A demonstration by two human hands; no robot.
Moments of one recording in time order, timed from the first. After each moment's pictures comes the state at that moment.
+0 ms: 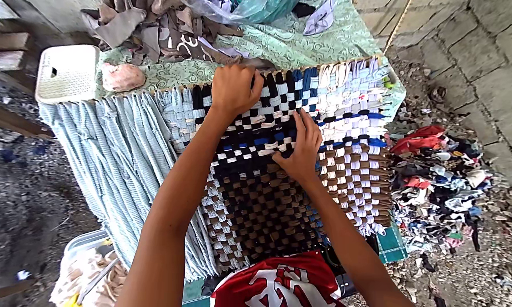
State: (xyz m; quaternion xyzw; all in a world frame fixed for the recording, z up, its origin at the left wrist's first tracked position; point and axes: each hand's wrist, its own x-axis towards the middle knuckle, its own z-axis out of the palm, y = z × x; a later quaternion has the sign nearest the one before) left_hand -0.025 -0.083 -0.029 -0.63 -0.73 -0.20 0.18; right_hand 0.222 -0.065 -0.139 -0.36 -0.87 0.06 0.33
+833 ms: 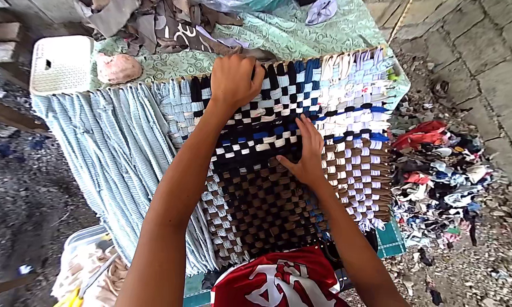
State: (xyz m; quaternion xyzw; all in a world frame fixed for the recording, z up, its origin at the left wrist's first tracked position) left_hand -0.023 -0.082 -0.030 -0.62 -0.73 -0.20 0.19; right_hand 0.259 -0.063 -0.154 -0.30 -0.89 0.13 0.31
